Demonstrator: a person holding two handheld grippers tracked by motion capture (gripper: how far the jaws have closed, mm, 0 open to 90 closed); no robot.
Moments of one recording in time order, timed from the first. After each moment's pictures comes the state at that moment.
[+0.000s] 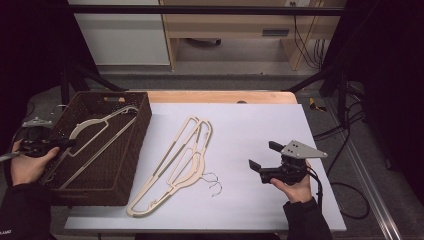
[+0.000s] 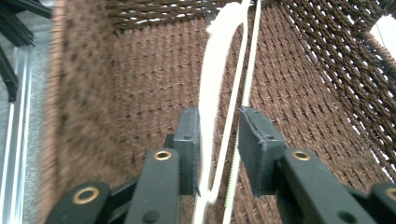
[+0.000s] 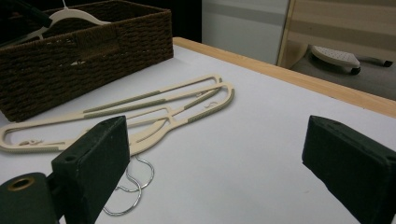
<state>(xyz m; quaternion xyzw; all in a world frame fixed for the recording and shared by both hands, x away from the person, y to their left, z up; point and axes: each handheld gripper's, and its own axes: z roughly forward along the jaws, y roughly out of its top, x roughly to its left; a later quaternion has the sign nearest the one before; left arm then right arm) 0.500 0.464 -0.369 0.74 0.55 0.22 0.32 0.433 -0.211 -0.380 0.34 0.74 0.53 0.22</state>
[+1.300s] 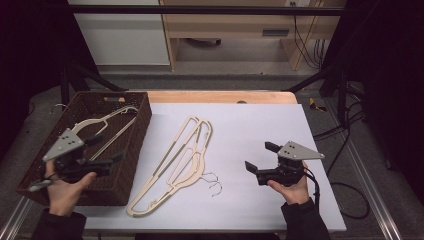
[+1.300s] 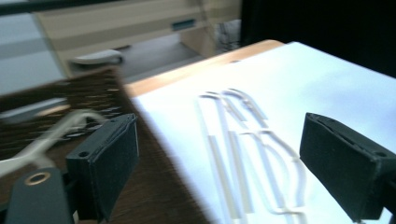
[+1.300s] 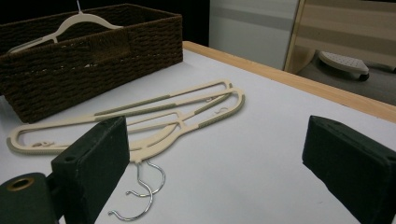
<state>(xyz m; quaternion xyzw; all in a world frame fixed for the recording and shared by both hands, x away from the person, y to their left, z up) 0.417 0.308 -0.327 0.74 0.37 0.26 0.50 0.429 -0.201 -0.377 0.33 0.74 0.54 0.22</state>
